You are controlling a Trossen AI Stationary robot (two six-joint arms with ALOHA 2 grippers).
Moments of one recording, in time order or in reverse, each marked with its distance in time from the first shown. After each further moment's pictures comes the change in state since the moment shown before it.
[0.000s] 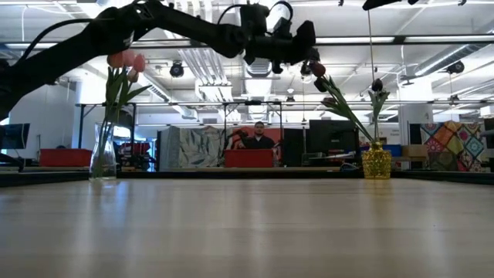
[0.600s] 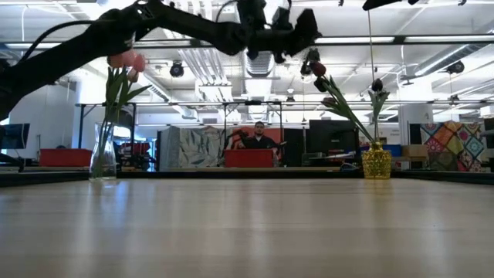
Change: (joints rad) left arm -0.018 0.018 0.042 0.114 0.009 -0.011; right arm 0.000 0.000 0.000 -0.002 -0.001 -0.002
